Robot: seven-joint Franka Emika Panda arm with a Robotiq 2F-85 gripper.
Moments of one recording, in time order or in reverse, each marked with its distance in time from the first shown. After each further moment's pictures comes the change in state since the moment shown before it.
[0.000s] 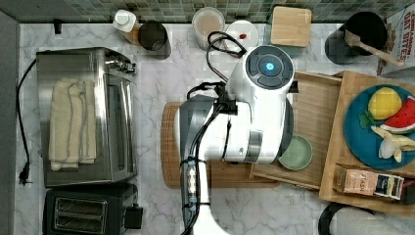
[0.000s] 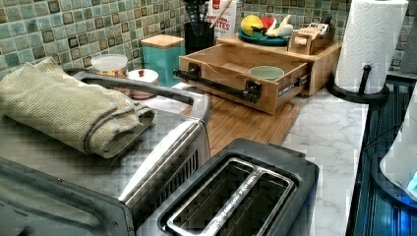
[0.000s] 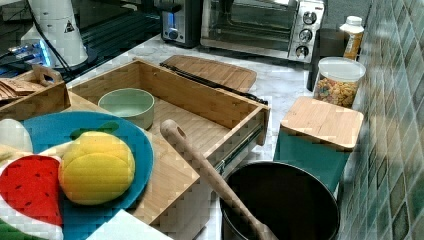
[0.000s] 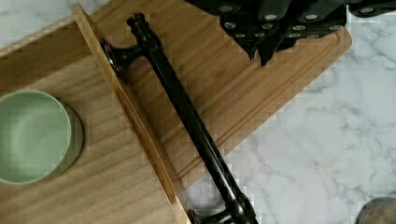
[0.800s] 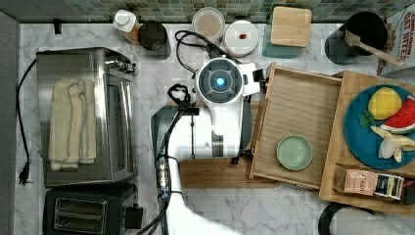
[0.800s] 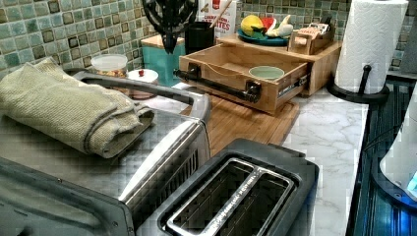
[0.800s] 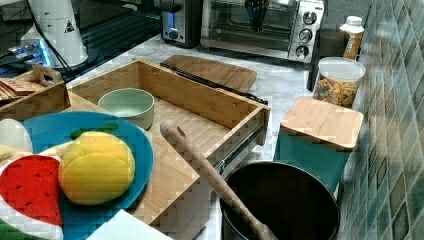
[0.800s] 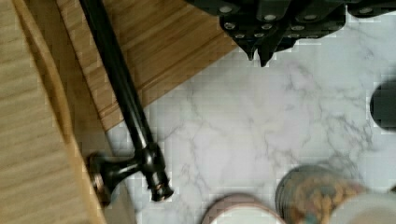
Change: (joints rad) arm 0.076 0.064 0.043 -0.087 -0.068 0.324 -0.001
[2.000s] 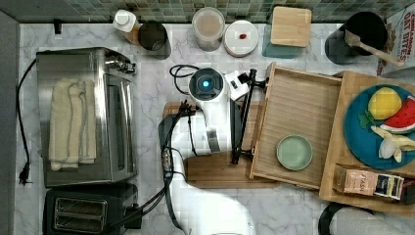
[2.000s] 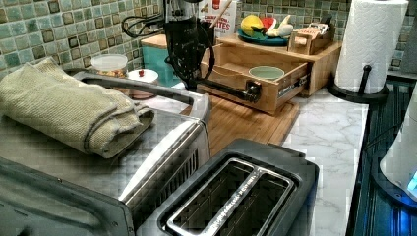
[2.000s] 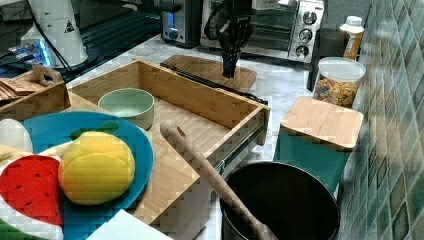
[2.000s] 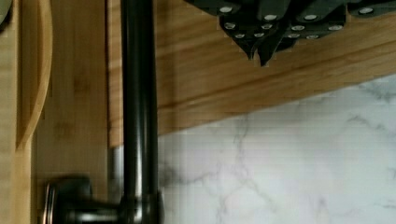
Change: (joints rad) arm 0.005 0.138 -0.004 -0.090 -0.169 0.080 -0.204
